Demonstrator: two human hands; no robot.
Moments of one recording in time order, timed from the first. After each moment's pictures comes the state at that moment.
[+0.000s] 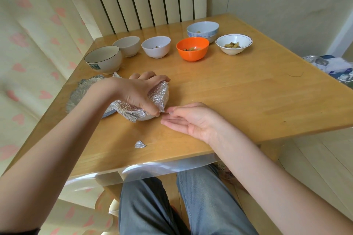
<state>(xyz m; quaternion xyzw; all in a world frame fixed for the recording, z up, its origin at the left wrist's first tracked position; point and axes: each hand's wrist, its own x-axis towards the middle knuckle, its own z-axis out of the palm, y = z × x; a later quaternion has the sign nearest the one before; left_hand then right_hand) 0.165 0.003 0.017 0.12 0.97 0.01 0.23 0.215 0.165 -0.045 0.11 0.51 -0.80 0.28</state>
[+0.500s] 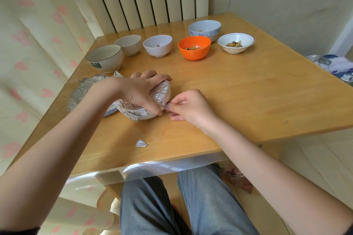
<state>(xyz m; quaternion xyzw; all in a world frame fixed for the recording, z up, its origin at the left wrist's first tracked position) 0.163 0.001 0.015 0.11 0.97 0.02 0.23 0.187 0.158 -0.066 -0.07 0.75 -0.65 0.11</state>
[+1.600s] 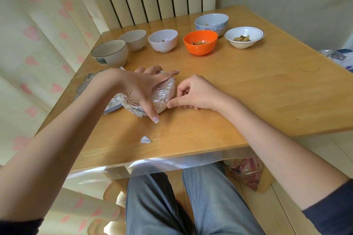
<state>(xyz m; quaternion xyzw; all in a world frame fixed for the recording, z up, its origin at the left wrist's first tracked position) 0.155 -0.004 0.018 0.14 0.95 -0.06 0.26 0.154 0.175 -0.055 -0.22 0.82 -0.51 0.12</state>
